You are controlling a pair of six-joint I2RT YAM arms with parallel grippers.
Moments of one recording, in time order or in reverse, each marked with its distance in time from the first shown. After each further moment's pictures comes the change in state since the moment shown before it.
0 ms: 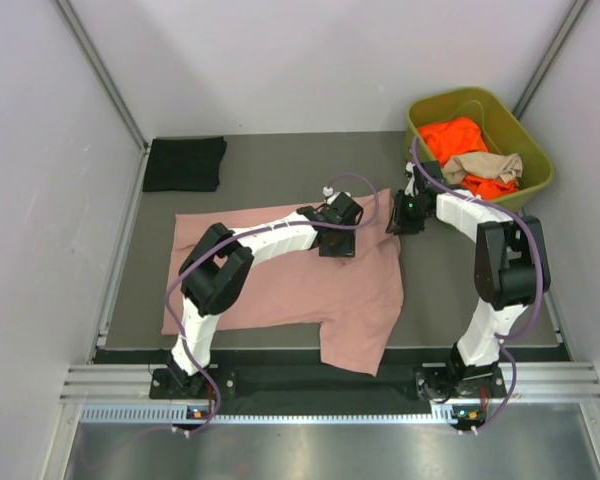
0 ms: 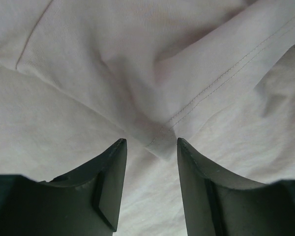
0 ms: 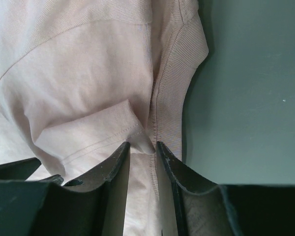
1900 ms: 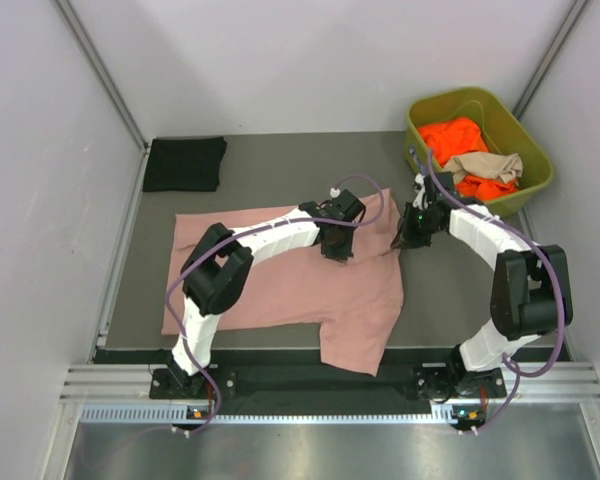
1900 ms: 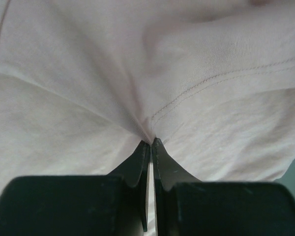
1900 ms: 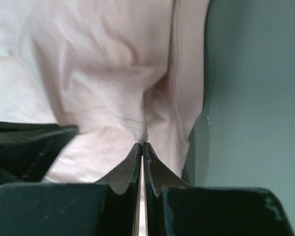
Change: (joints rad) left arm -0.008 0.021 0.071 -0.125 0.087 0.070; right arm -0.007 -0.215 -0.134 -0.089 -0.091 0.072
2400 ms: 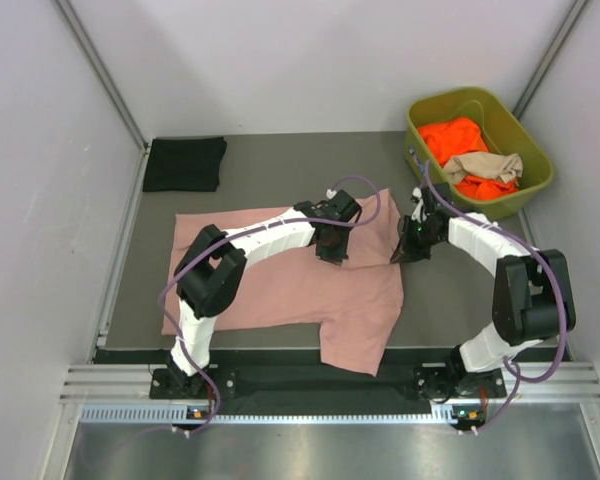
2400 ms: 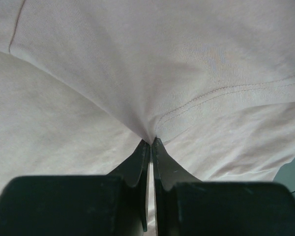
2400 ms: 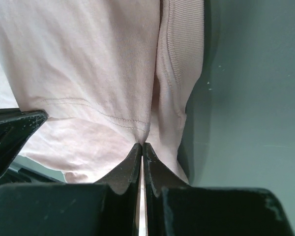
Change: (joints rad) left arm 0.007 -0.057 -0.039 -0.037 0.003 0.016; right arm 0.020 -0.039 -0.102 -0.037 -0.015 0.005
